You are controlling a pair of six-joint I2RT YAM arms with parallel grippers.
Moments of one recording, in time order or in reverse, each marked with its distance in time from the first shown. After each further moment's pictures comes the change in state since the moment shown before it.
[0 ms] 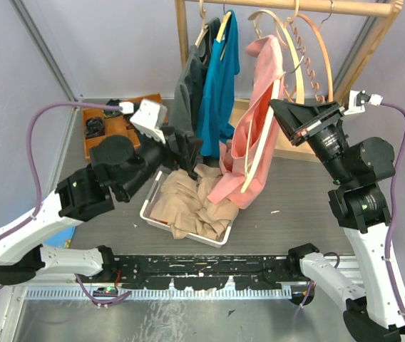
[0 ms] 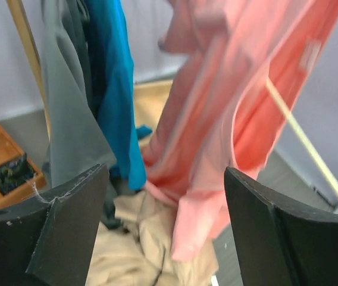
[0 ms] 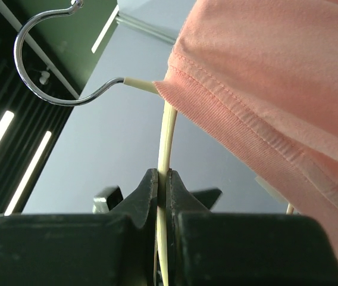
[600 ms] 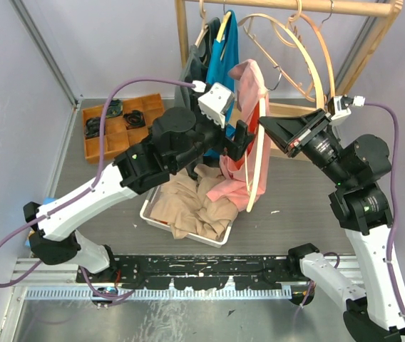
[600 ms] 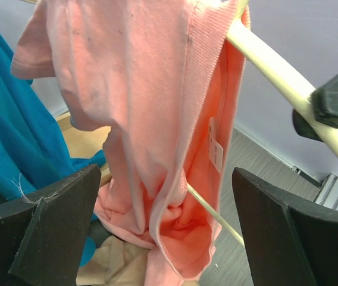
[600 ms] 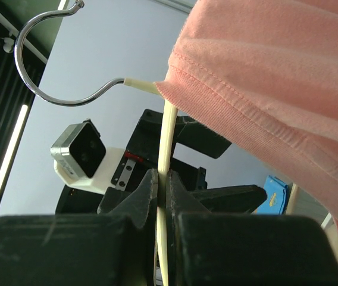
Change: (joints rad) left arm 0.083 0.373 0.293 0.092 0.299 0.111; right arm 0.000 -0.014 0.010 -0.164 -0.153 -0.039
